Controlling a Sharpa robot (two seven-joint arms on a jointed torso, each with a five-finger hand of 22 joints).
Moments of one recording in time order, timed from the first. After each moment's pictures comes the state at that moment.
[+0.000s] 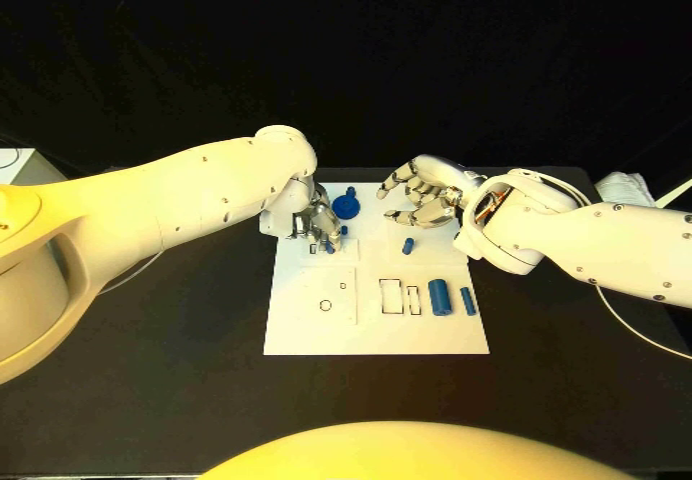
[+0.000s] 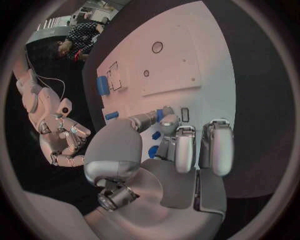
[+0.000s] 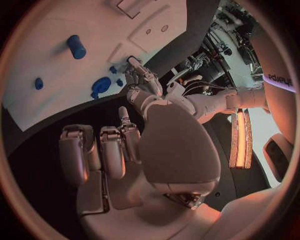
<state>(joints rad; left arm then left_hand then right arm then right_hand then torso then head) 1.41 -0.29 -0.20 0.94 -0.83 0.55 -0.64 0.98 0.00 0.72 0.10 0.04 0.81 0.07 0.79 1.01 1.20 -0.01 1.27 0.90 1.46 -0.06 1.57 1.31 0.04 1.46 0.04 1.47 1.31 1.33 -0.80 -0.18 1.55 -1.15 -0.39 -0.02 1.42 -0.23 0.46 0.16 0.31 0.88 0.17 0.20 0.31 1.44 0.09 1.43 1.31 1.47 0.01 1.55 1.31 0.01 1.47 0.11 1.48 1.31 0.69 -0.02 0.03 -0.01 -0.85</state>
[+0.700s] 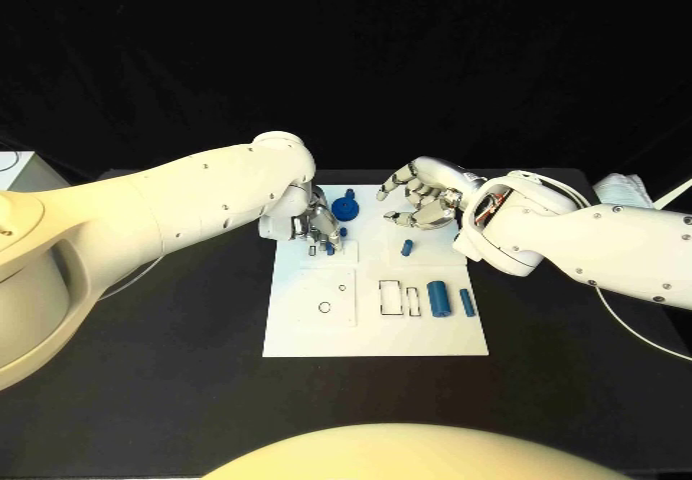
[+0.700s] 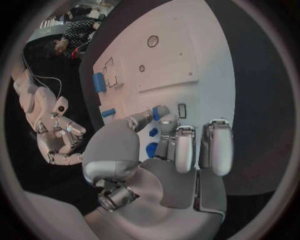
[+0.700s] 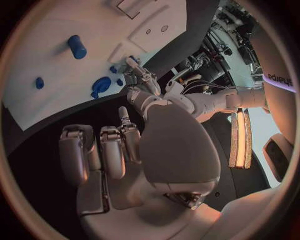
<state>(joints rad) 1.41 -0.29 -0.20 0.93 -0.85 0.51 -0.63 0.94 -0.06 0.64 0.11 0.05 0.84 0.05 0.78 1.01 1.19 -0.02 1.26 0.89 1.46 -0.06 1.57 1.31 0.04 1.46 0.04 1.47 1.31 1.33 -0.80 -0.18 1.55 -1.15 -0.39 -0.02 1.41 -0.23 0.46 0.16 0.31 0.88 0.17 0.20 0.31 1.44 0.09 1.43 1.31 1.47 0.01 1.55 1.31 0.01 1.47 0.11 1.48 1.31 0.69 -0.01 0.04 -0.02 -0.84</state>
